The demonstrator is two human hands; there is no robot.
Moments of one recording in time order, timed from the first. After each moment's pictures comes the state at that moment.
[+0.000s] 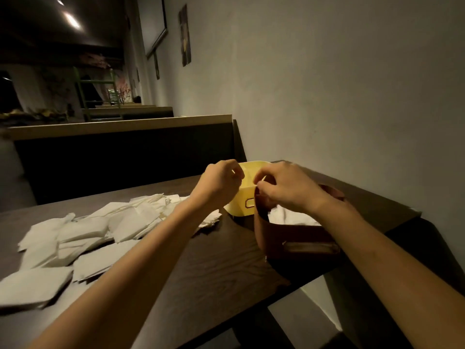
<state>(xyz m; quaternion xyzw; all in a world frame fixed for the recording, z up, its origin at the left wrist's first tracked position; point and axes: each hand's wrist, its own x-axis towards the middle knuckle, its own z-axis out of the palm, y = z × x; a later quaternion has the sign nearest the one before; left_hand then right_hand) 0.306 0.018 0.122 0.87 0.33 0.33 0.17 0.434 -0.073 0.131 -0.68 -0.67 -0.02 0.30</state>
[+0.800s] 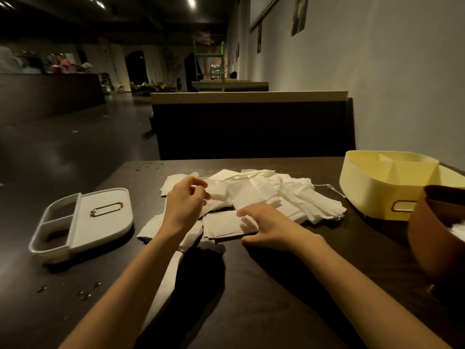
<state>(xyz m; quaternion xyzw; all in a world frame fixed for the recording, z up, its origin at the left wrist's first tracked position) 0.042 0.082 0.023 0.62 0.56 0.50 0.20 0.231 0.071 0.009 -0.50 -0.85 0.10 0.12</state>
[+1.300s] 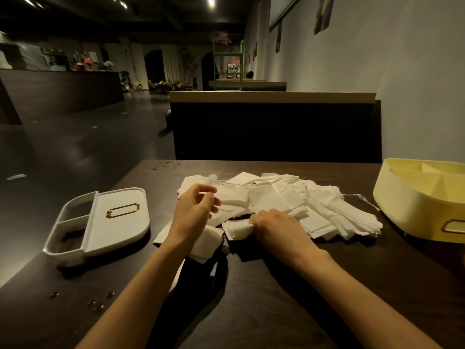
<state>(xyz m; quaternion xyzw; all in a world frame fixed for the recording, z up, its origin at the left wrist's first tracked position) 0.015 0.094 0.009 0.58 0.53 0.54 0.30 0.197 0.090 -0.006 -0.48 -0.86 -0.09 0.14</state>
